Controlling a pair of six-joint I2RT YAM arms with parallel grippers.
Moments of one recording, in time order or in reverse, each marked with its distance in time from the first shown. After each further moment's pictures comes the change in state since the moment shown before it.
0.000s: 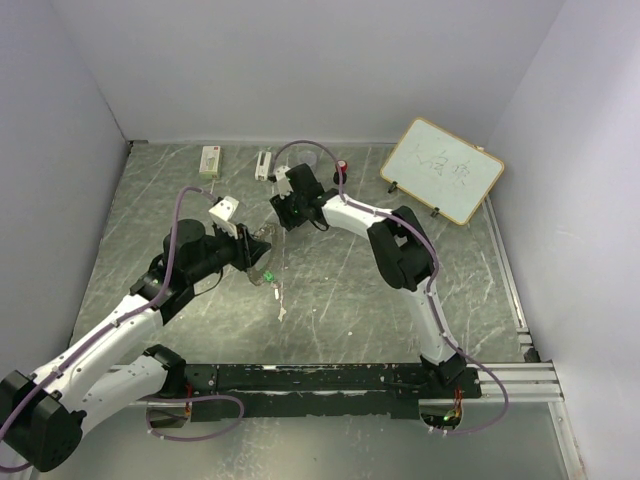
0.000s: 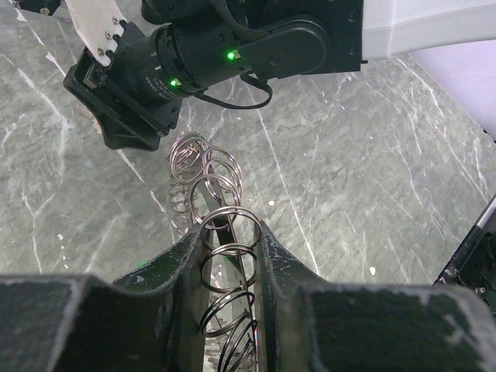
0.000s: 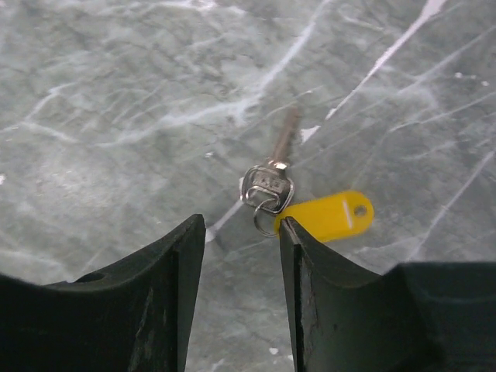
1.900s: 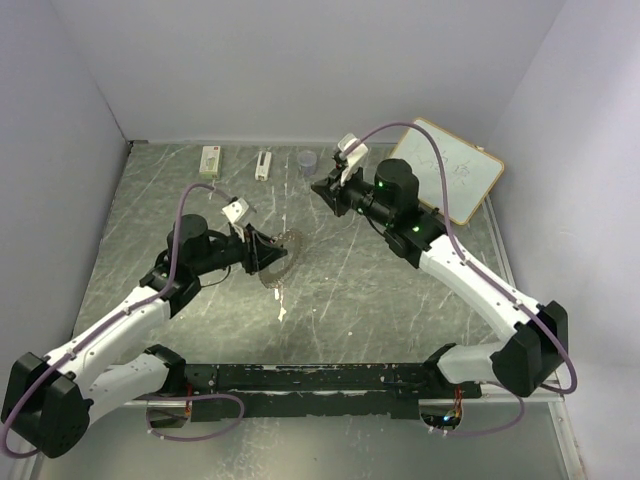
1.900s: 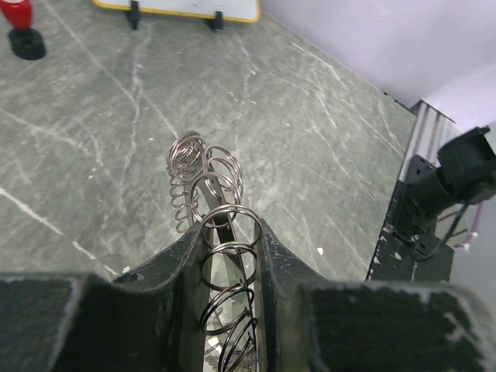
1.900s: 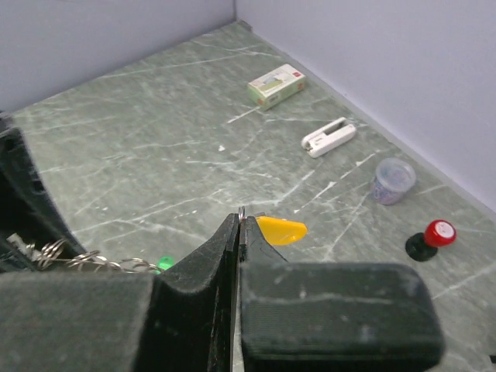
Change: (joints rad) left arm 0.024 0.082 -0.014 0.177 0.306 0.024; right arm -0.031 -0.979 -0.572 0.253 -0.105 -0.013
